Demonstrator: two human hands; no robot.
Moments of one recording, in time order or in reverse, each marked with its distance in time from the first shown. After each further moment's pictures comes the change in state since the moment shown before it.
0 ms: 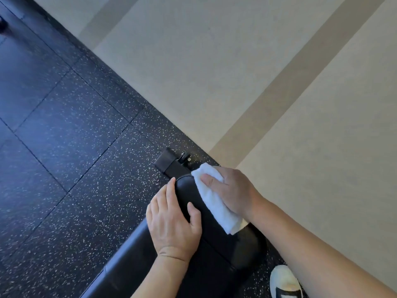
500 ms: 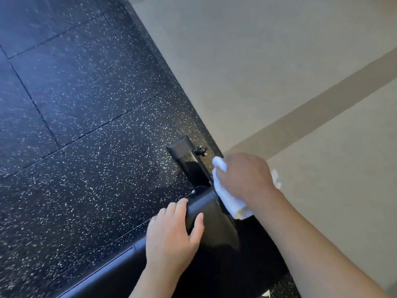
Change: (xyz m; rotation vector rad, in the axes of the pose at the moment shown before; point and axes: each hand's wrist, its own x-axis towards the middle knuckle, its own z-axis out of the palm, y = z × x) left_hand -0.015 -0.105 -0.027 -0.044 -0.228 -0.050; right_hand 0.060 -0.117 0.067 -0.956 -0.036 0.116
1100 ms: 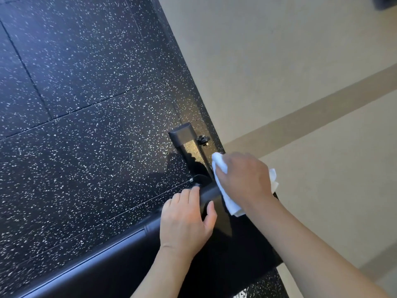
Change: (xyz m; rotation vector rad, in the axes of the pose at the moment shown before) left_hand 0.001 -0.012 0.010 -0.136 0.202 0.061; right_hand -0.014 -0.049 0.024 -0.289 0.191 -0.056
